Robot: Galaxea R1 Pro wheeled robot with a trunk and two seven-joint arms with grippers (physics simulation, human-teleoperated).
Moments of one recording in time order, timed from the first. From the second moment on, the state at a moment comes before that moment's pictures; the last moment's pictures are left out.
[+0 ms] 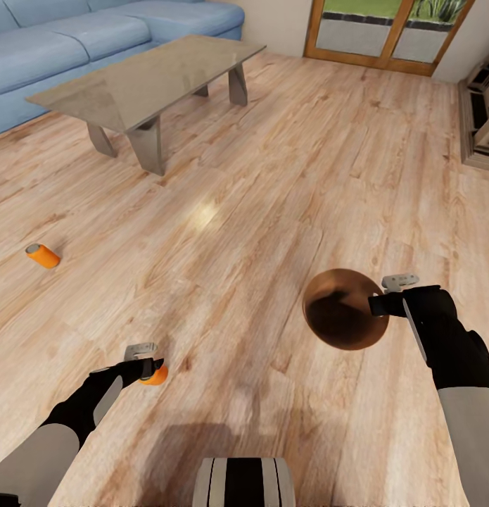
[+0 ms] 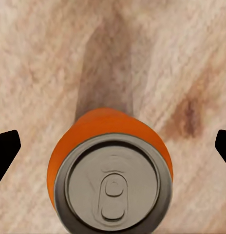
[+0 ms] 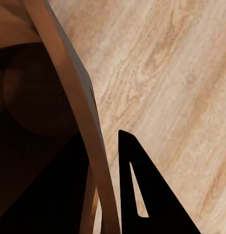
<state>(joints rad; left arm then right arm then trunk) -0.71 0.19 -0.10 -0.58 0.31 0.31 -0.11 -0.82 -0.27 -0.05 -1.27 0.24 1.05 0.32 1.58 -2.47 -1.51</state>
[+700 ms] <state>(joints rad) -0.71 0.19 -0.10 -0.58 0.31 0.31 -0.11 -0.80 -0.27 -0.05 -1.27 0.24 1.05 0.32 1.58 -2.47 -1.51</state>
